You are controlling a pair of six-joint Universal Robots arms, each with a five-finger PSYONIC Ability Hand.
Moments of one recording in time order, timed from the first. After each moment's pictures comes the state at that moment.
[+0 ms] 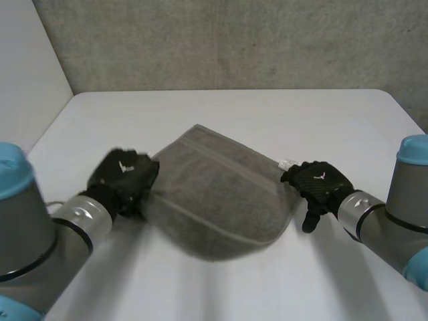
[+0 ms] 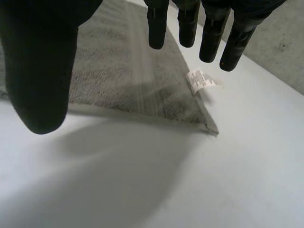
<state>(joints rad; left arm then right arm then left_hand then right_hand) 4.25 -1.70 -1.80 3.24 -1.51 3.57 1.85 -1.13 1.66 -0.06 1.27 2.71 1.16 1.21 1.21 1.21 1.02 0.22 0.23 0.22 0.24 0.07</state>
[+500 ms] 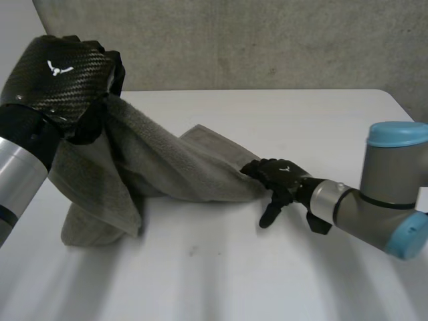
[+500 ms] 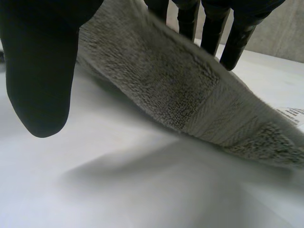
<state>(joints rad) 4.26 -1.34 -1.70 3.20 -1.50 3.52 1.91 -0.95 1.42 0.02 1.02 2.99 1.17 1.22 1.21 1.22 1.03 0.22 0.23 0.22 0.24 0.07</state>
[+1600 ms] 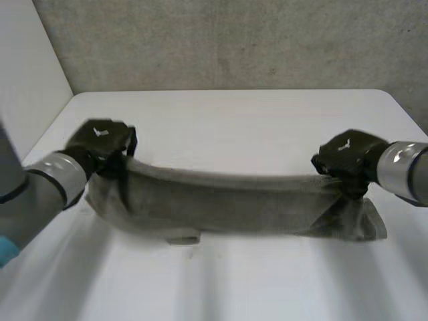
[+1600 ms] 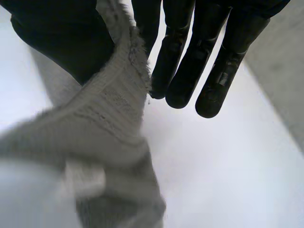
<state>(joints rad) 4.44 -1.79 -1.61 3.15 -1.35 3.49 1.83 -1.28 1.30 0.60 1.33 2.33 1.18 1.22 1.22 1.22 1.03 0.97 1.17 1.19 1.19 0.99</state>
